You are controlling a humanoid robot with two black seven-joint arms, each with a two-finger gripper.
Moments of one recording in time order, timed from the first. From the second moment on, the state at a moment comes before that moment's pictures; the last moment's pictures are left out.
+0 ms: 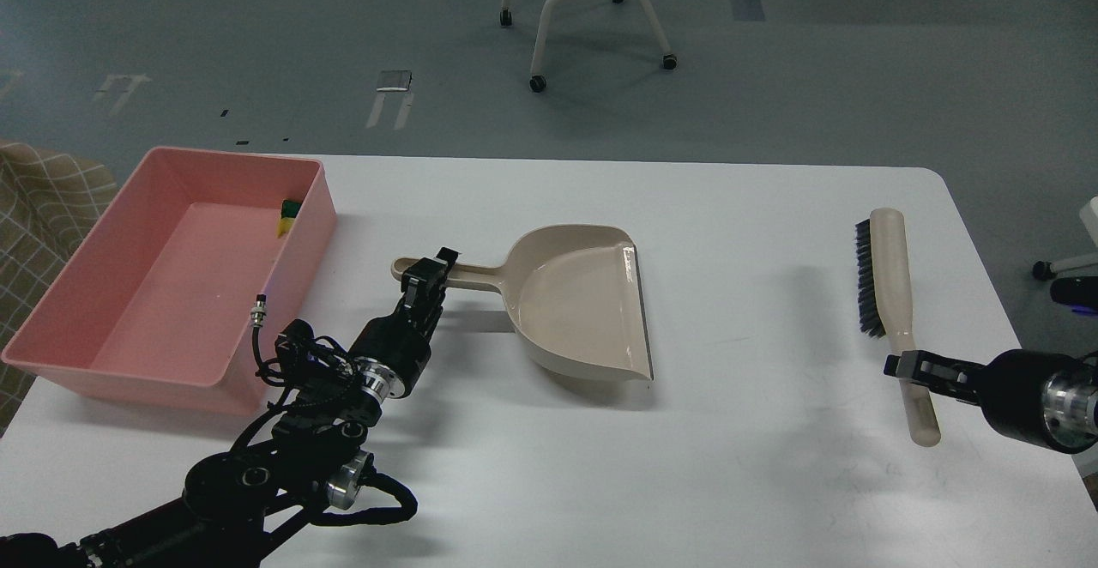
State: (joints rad) left arm -0.34 0.26 -0.54 -1.11 0.72 0.40 -0.46; right arm 0.18 -0.97 0.96 1.71 -1.27 0.49 -0.36
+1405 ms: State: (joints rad) left arm -0.35 0.75 -0.64 -1.48 0.75 0.40 -0.48; right arm 0.18 -0.91 1.28 1.70 -1.14 0.49 -0.35
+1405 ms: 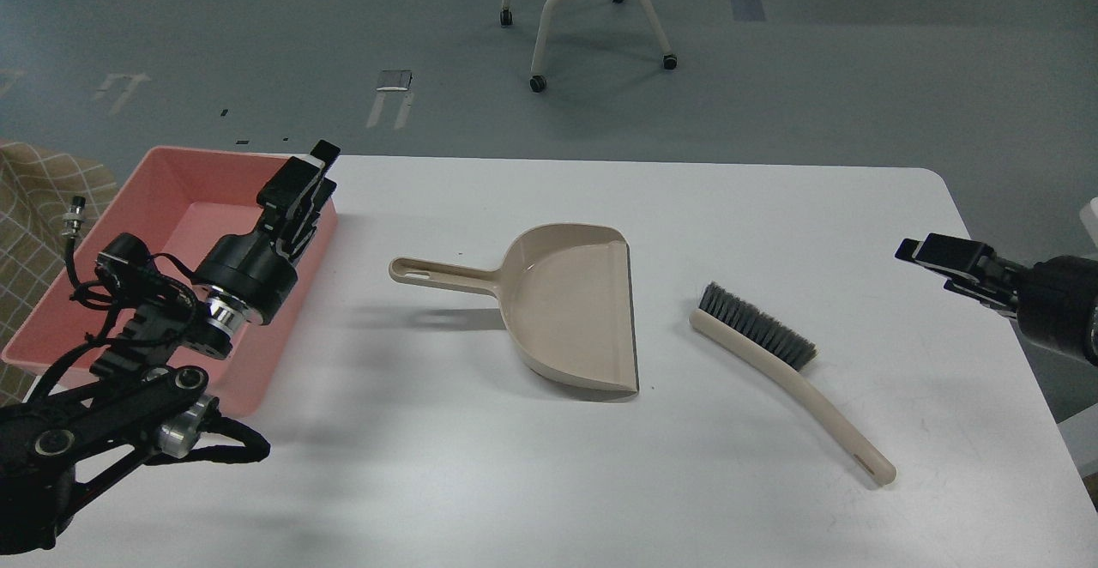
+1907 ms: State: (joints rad) left arm -0.37 0.81 -0.87 -1.46 0.73 0.31 -0.49; right arm 0.25 -0.44 1.74 1.62 -1.11 0.49 -0.36
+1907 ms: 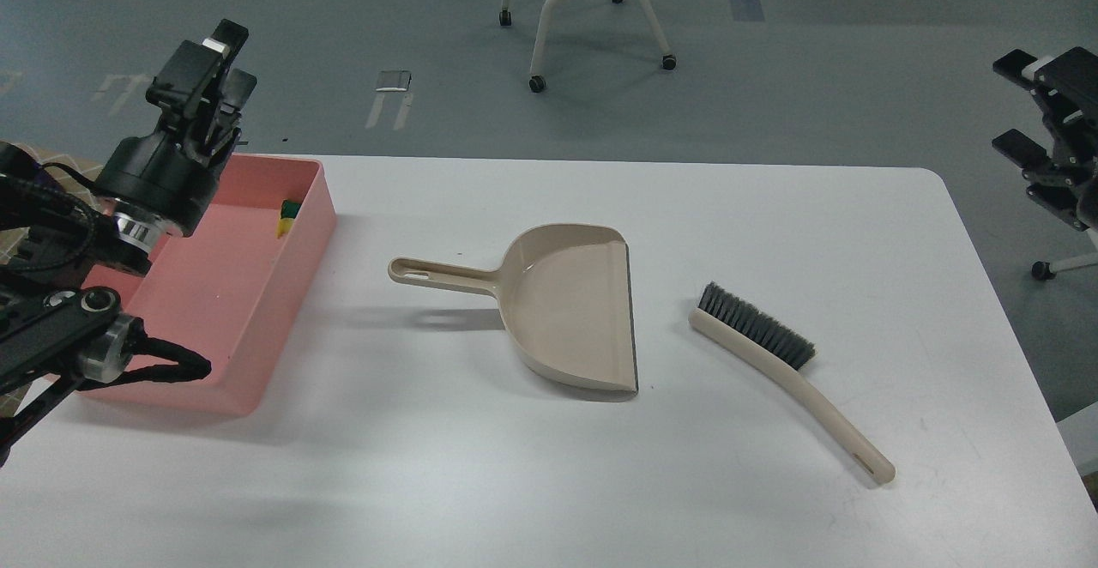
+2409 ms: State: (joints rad) left arm -0.48 0.62 -0.97 -1.17 0.64 0.20 -0.49; right arm 0.45 -0.23 1.75 1.47 -1.07 0.39 -0.35
